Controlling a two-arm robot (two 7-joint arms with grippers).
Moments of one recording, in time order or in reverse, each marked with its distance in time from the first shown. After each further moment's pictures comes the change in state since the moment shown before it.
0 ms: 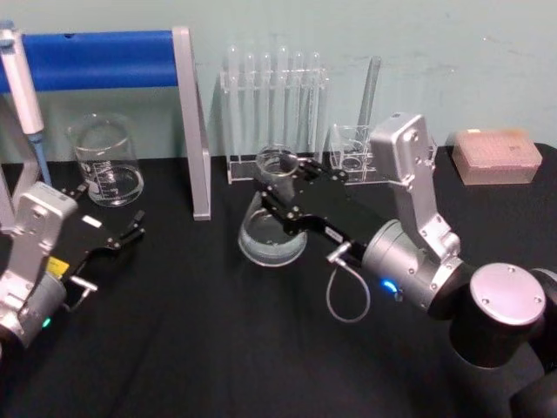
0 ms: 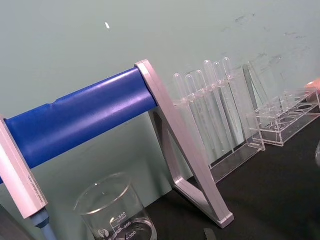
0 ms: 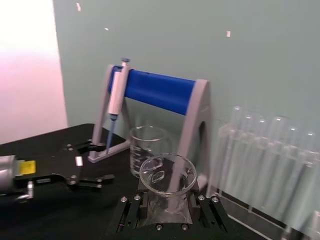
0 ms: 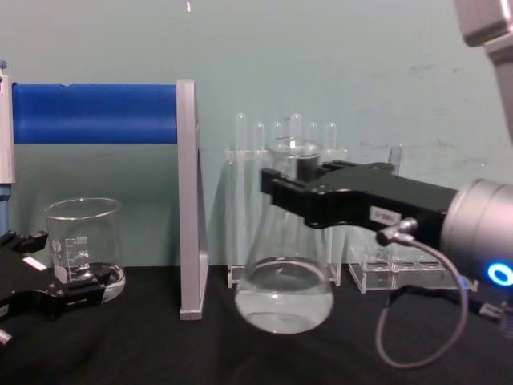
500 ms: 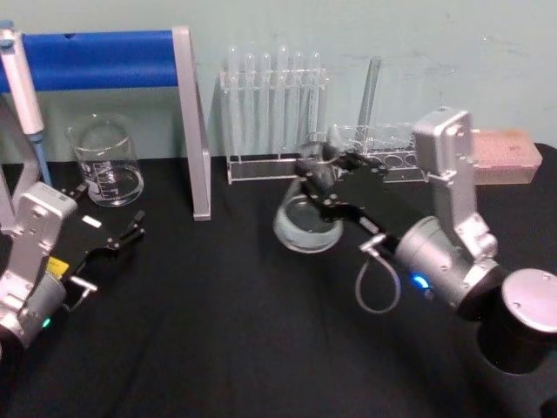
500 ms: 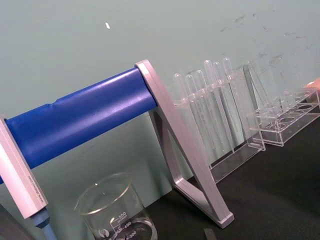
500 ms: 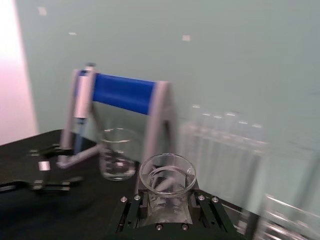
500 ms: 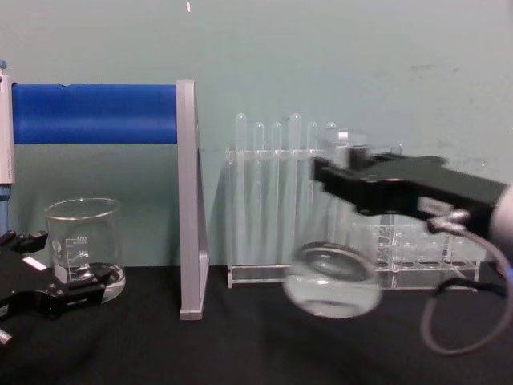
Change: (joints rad) left arm 0.000 0.000 0.000 0.000 0.000 0.000 0.000; right arm -0.037 0.039 0.042 -0.036 0.036 -0.013 -0.091
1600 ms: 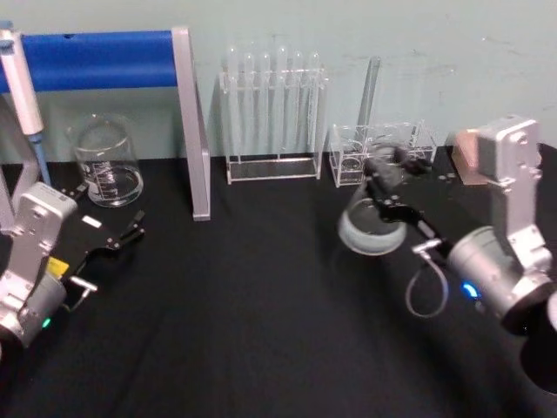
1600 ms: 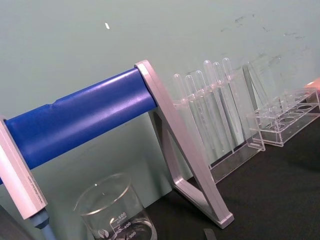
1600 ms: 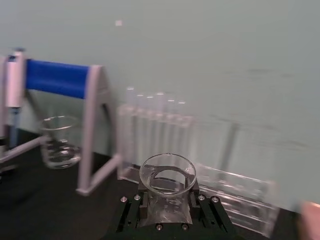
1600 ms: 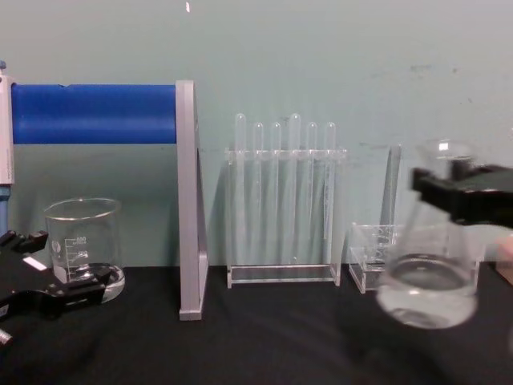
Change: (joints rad) left arm 0.000 0.000 0.000 0.000 0.000 0.000 0.000; right arm -0.107 -0.009 0.131 -0.082 -0.063 0.052 -0.079
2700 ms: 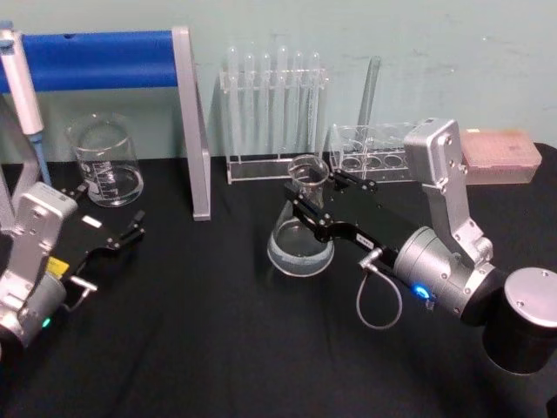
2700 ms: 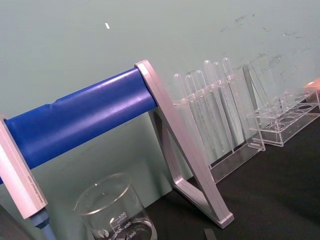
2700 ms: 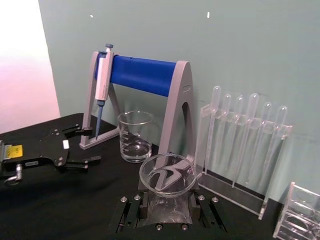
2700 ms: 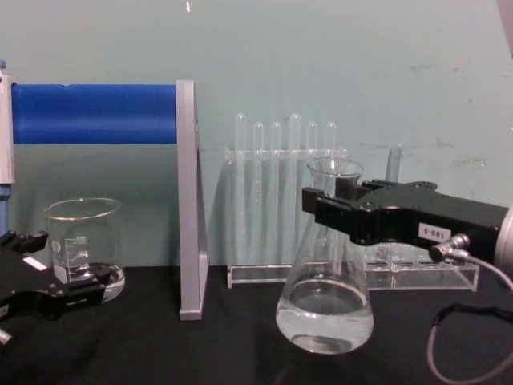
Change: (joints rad) left arm 0.000 0.000 0.000 0.000 0.000 0.000 0.000; right arm 0.126 0.059 -0.163 0.102 0.114 -0.012 0.154
